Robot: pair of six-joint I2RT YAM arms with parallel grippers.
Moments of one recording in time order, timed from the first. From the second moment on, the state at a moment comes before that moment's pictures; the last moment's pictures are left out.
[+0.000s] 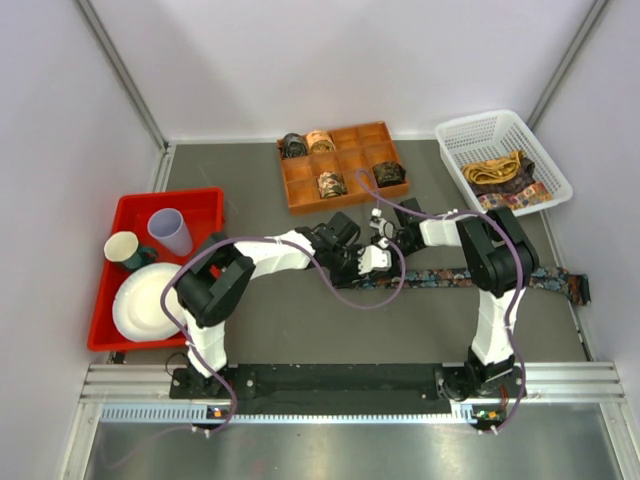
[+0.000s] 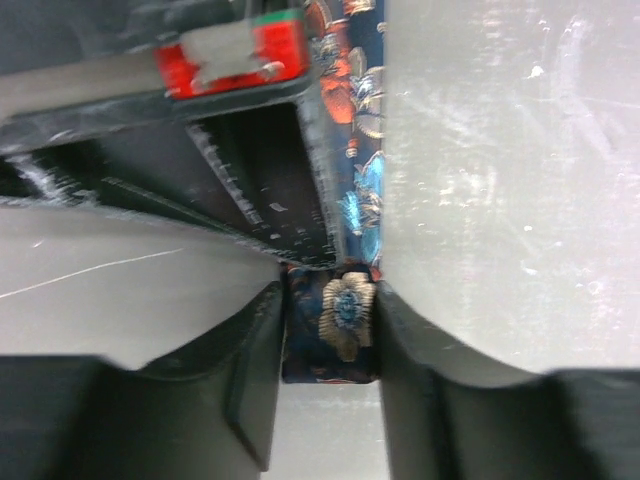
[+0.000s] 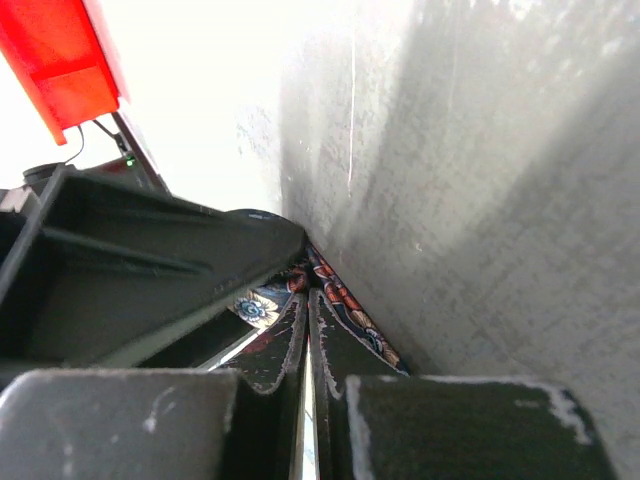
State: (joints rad) left arm -0.80 1.89 1.17 -0.32 0.42 0.65; right arm 0.38 1.98 1.04 -0.30 -0.91 0.36
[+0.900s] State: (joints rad) left arm -0.84 1.89 1.18 -0.33 0.33 0.66; right arm 0.32 1.93 1.00 -0.32 -0.98 0.36
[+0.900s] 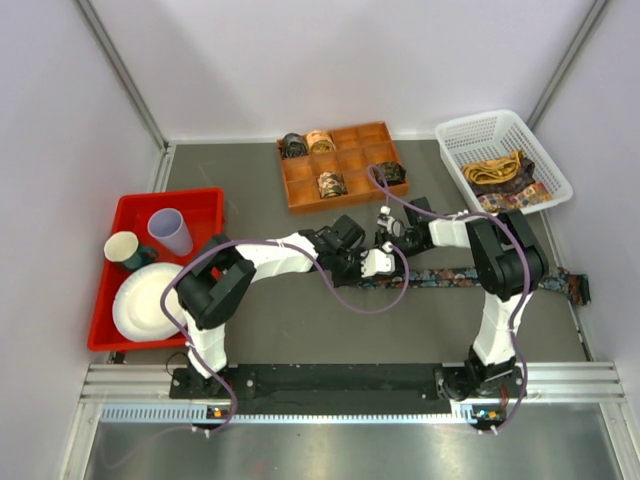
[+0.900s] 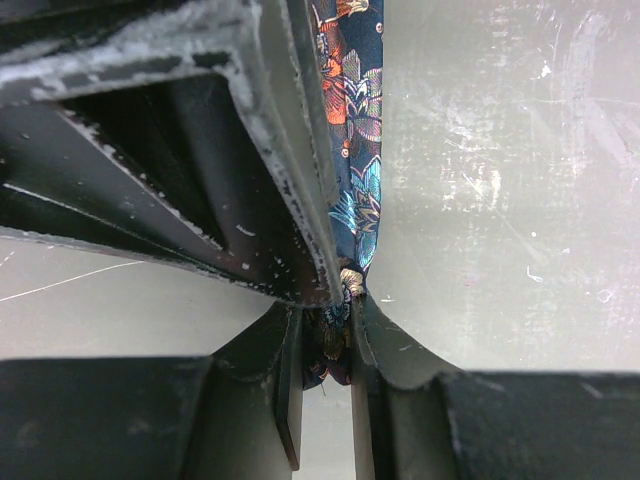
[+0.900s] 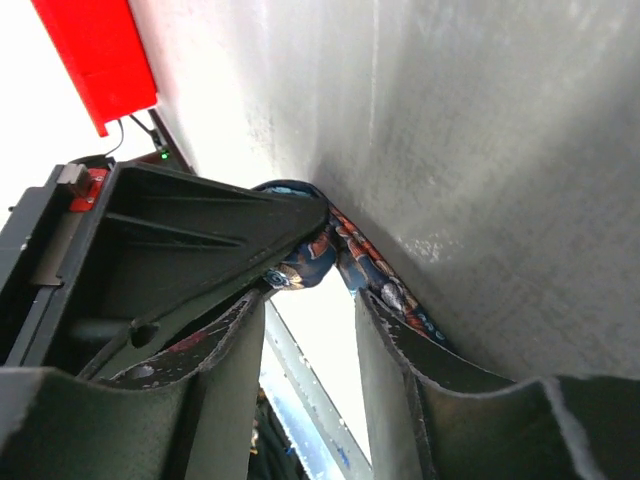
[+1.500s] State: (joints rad) left arm -0.84 1.89 1.19 -0.34 0.33 0.65; right arm 0.34 1.99 0.96 -0.14 -1.06 0.48
